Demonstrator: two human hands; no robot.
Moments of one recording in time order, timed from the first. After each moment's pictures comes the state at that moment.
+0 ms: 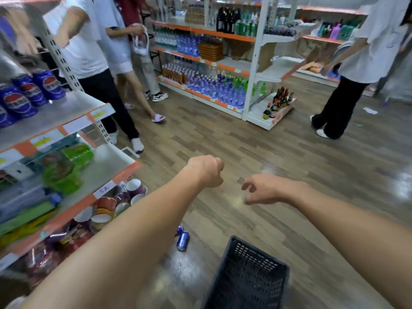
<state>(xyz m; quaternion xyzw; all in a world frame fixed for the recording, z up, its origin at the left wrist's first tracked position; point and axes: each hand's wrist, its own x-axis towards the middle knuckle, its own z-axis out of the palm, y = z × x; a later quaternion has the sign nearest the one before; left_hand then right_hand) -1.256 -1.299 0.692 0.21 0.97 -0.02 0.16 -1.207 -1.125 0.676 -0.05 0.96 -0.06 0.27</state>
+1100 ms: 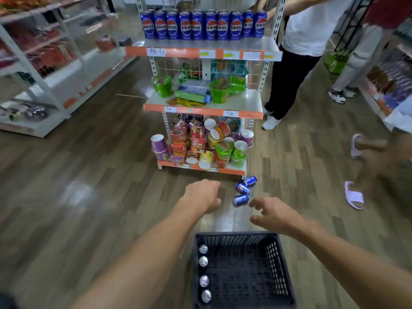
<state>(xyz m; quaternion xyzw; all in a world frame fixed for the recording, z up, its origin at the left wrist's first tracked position) -0.957 -1.279 0.603 -0.32 0.92 0.14 0.18 -1.095 -1.118 0.592 -0.45 0.83 -0.03 0.31</state>
